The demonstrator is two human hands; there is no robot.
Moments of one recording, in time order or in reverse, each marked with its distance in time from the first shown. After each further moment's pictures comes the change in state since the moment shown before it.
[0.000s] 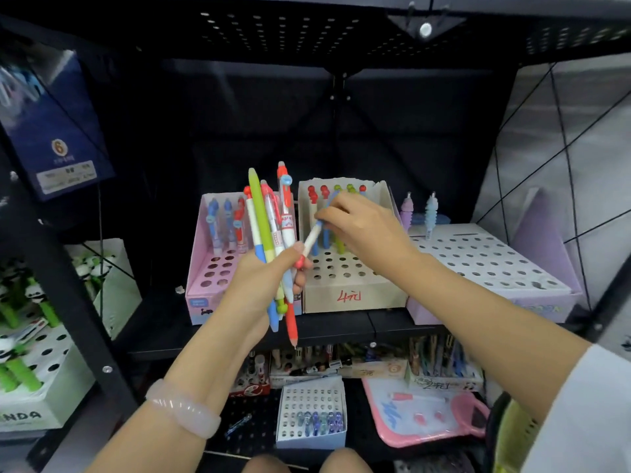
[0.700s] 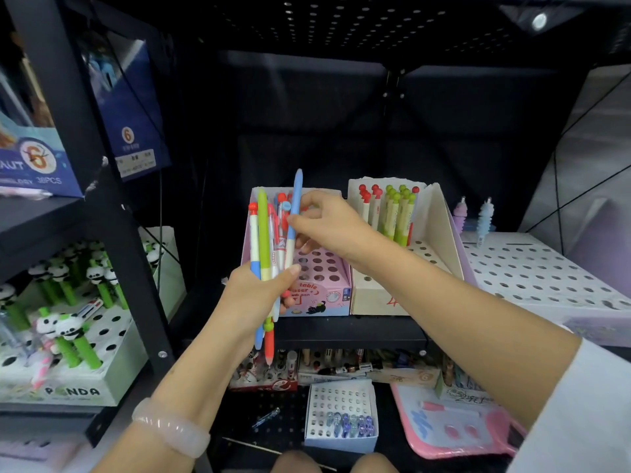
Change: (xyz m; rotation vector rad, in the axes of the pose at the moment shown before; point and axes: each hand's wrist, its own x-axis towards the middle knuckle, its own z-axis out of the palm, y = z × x) left_hand -0.006 -0.005 -0.079 0.179 0.150 0.000; right_hand 0.080 -0.080 0.035 1.184 -0.307 0.709
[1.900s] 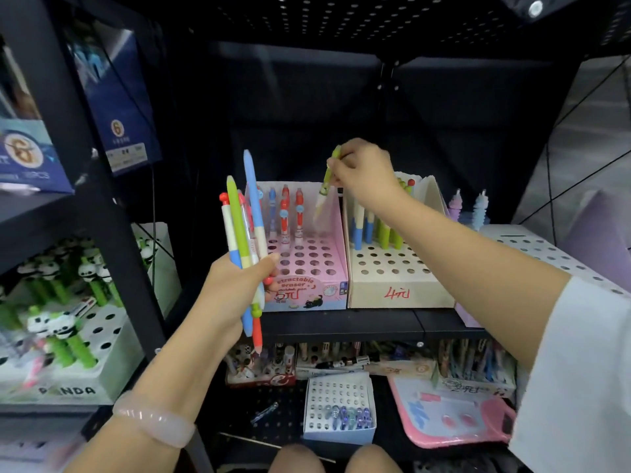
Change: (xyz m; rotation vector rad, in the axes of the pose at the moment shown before) left_hand 0.006 0.004 -0.011 -0.043 0.084 0.002; right_hand 0.034 -0.002 -0.053 -0.393 0.426 -0.146
